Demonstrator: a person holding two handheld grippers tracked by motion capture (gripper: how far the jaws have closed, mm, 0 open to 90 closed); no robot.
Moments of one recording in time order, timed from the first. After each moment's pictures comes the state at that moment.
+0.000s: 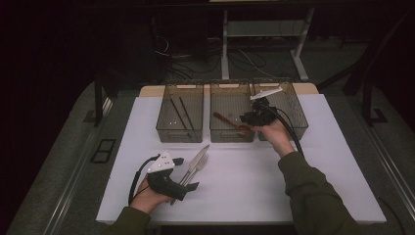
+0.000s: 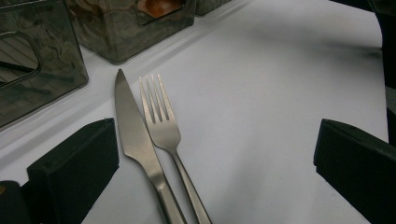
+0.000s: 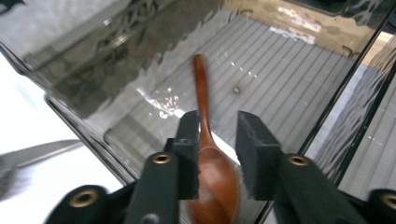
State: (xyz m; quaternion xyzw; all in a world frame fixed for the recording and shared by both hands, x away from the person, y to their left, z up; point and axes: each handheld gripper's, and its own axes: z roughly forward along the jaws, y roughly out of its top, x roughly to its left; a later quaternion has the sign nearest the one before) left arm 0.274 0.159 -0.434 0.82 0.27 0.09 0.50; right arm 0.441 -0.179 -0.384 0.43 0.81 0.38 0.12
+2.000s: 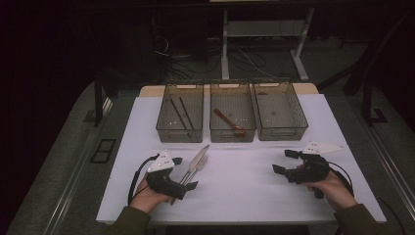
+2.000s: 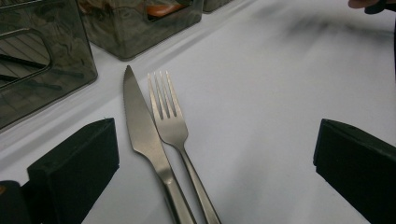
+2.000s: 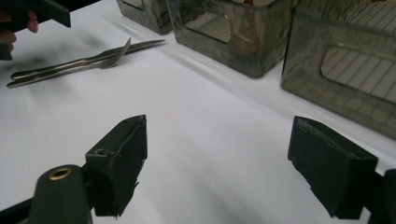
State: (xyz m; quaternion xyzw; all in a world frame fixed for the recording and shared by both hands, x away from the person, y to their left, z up) left arm 0.275 0.161 -0.432 0.82 0.28 0.09 0.49; right arm 0.286 -0.289 -0.425 0.37 0.79 0.48 0.11
